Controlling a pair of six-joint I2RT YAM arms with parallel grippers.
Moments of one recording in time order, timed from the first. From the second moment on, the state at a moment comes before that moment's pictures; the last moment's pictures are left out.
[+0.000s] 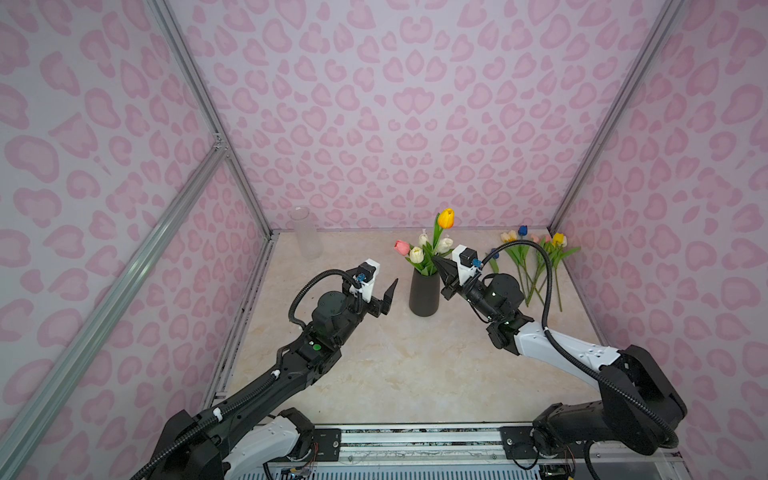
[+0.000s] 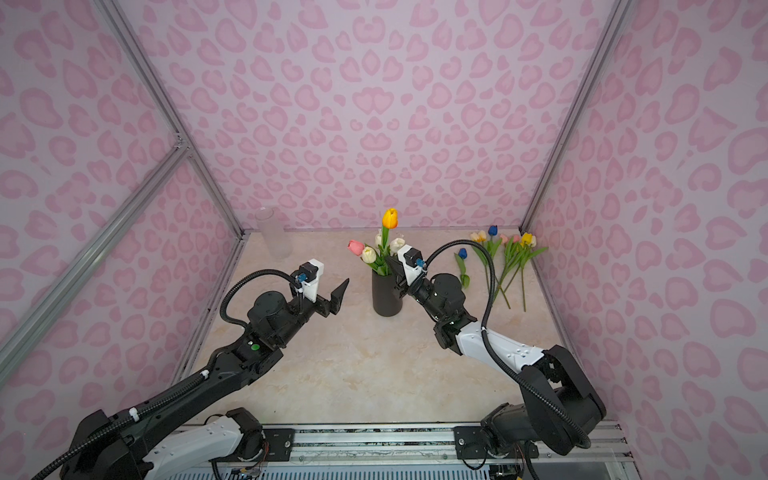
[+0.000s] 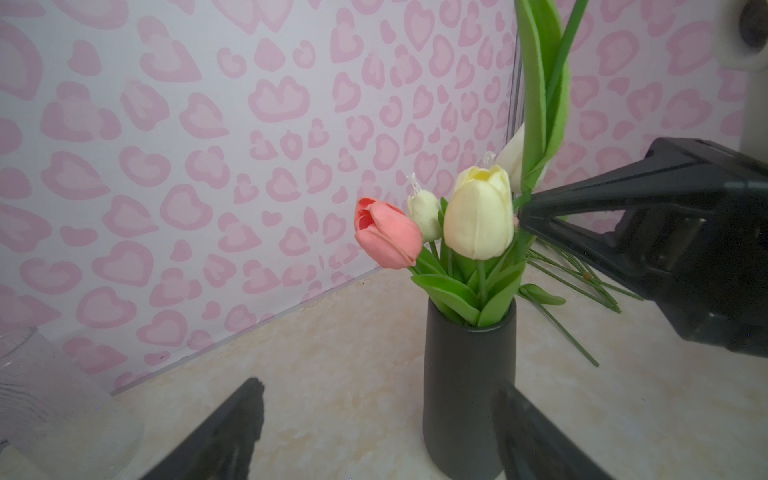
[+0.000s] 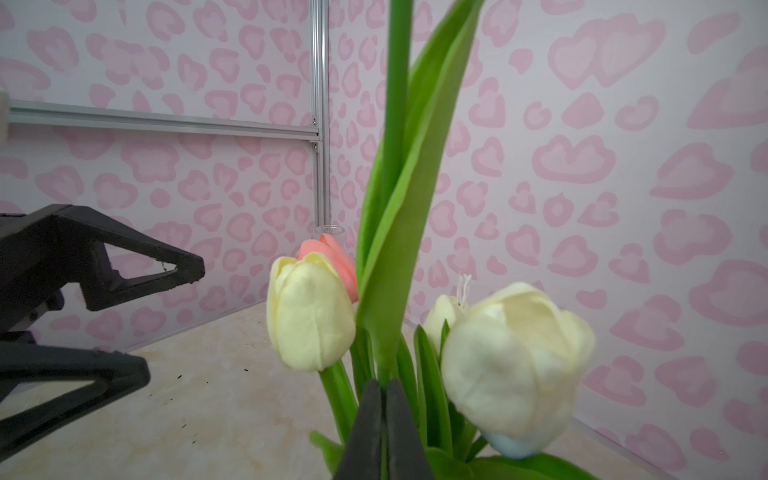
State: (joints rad) left arm -0.64 1.05 0.64 0.38 -0.10 0.11; right arm 0.56 1.39 0.72 0.81 -0.21 -0.02
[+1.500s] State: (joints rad) left arm -0.63 1.04 0.59 0.44 -0.15 0.11; right arm 0.58 1.21 0.36 0.93 0.02 0.00
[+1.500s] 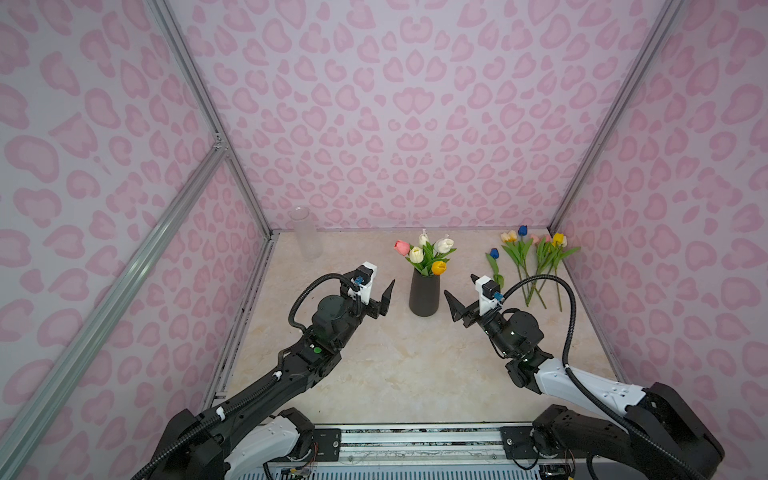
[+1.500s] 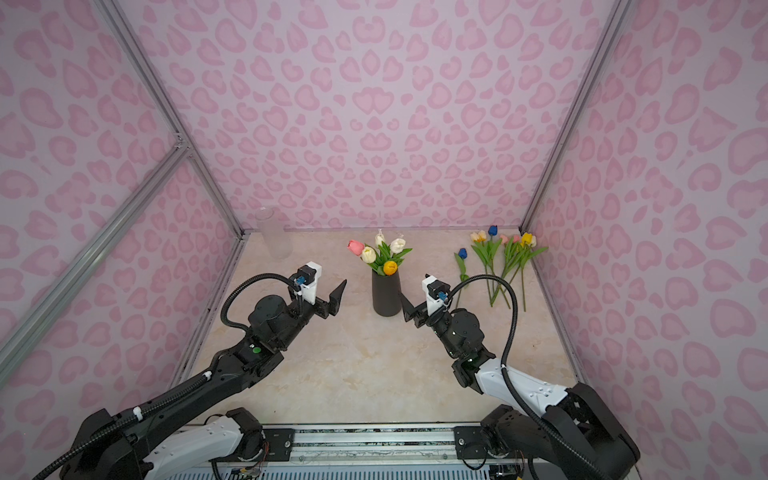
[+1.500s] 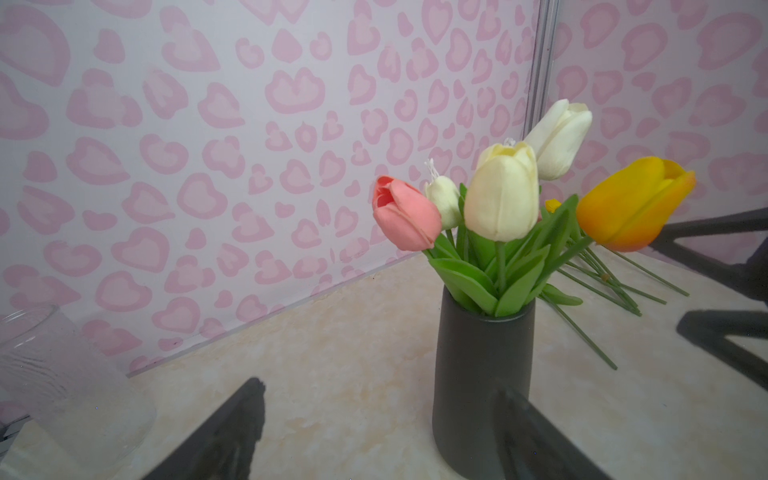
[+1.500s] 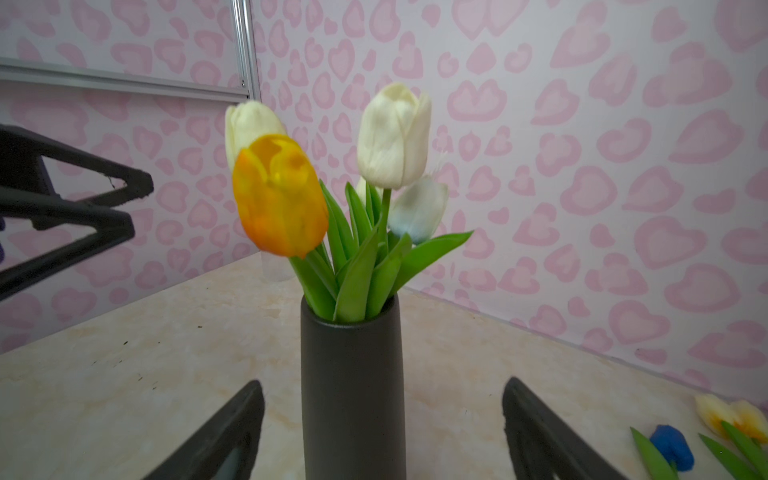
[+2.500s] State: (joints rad) left arm -0.63 0.97 0.56 0.42 -0.18 0.13; right arm 0.54 1.88 0.71 1.31 -0.07 0.04
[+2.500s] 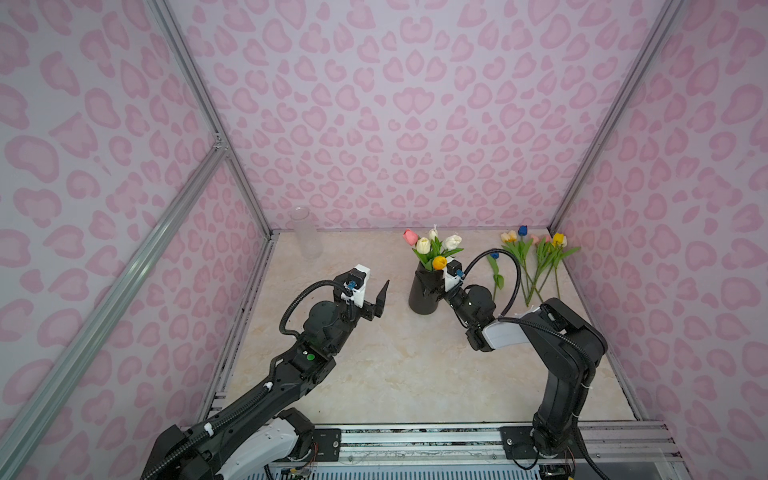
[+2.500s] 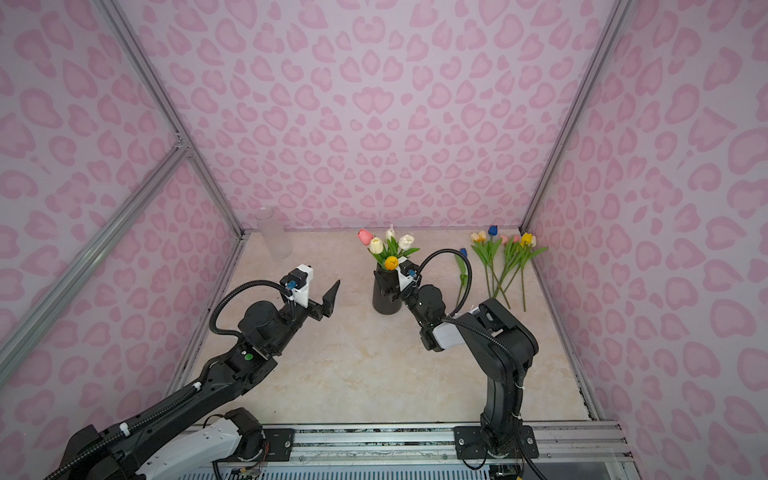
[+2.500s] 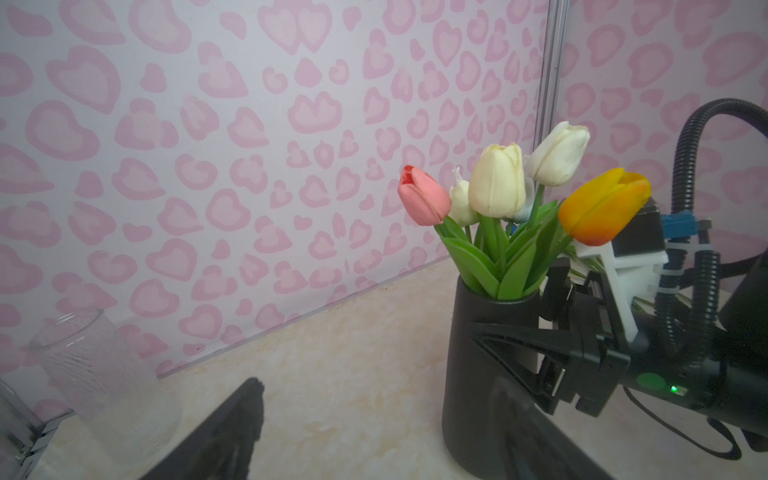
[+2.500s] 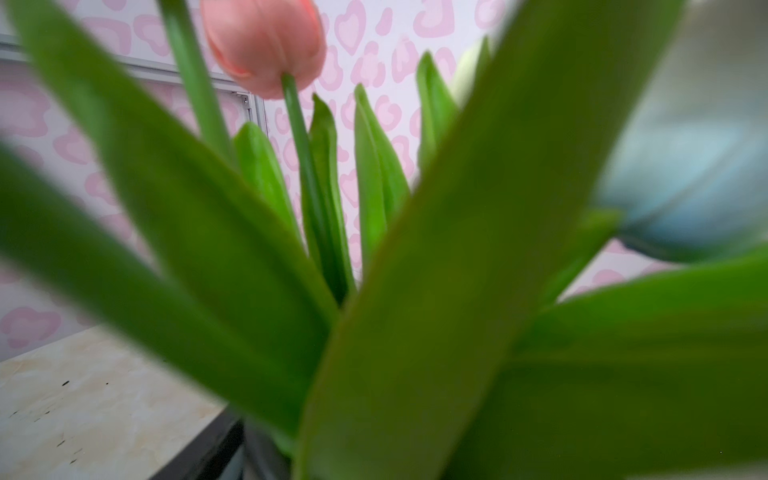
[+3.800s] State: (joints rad) left arm -0.62 0.98 0.57 0.41 -0.18 0.14; right arm 0.38 2.09 1.15 1.11 -0.30 0.09
